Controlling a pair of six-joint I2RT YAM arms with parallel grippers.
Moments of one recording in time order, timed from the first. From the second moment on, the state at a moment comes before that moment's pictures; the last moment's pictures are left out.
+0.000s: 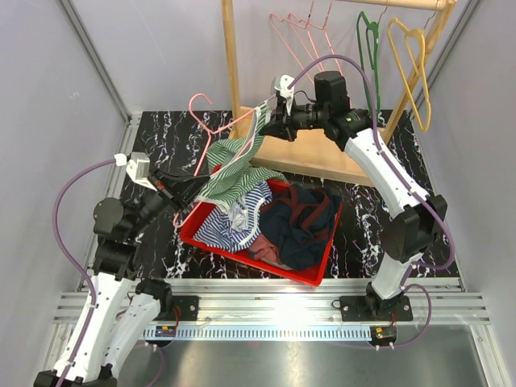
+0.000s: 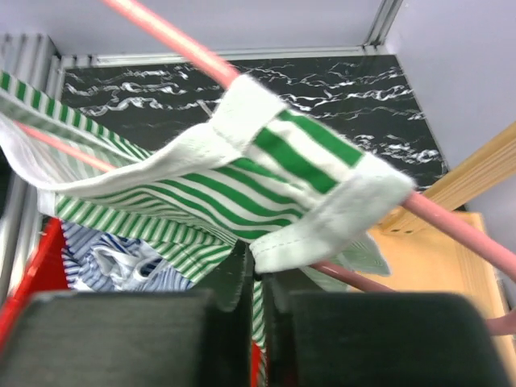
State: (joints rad) left arm -0.23 0.58 0.72 0.12 0.59 -0.55; right arm 0.45 1.78 1.86 -0.46 -0.90 -0.44
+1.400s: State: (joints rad) left arm -0.24 0.33 0.73 -0.34 0.65 0.05; right arm 0.37 1.65 1.63 -0.34 -0.57 0.04
